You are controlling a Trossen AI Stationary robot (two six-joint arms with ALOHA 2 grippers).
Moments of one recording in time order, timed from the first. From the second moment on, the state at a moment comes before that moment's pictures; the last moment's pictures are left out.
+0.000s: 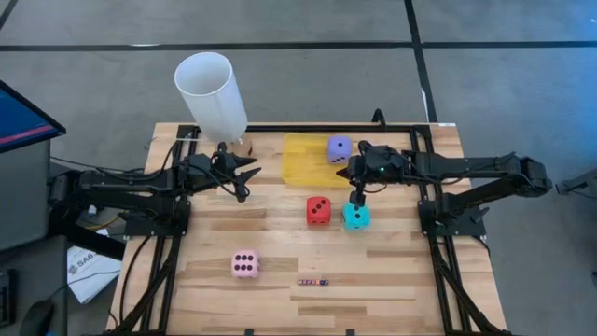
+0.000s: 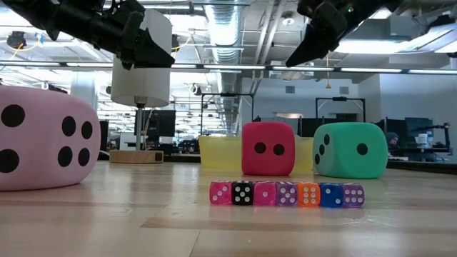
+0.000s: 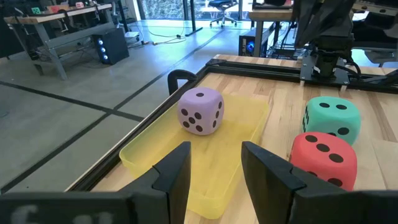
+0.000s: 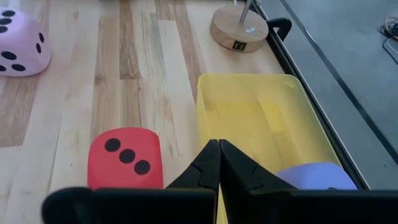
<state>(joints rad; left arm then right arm) 0.18 0.87 0.44 0.22 -0.30 0.02 -0.11 1.16 0.89 -0.34 0.18 -0.09</state>
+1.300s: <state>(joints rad) 0.18 0.87 0.44 0.22 -0.30 0.02 0.00 1.49 1.04 -0.31 0.15 -0.14</state>
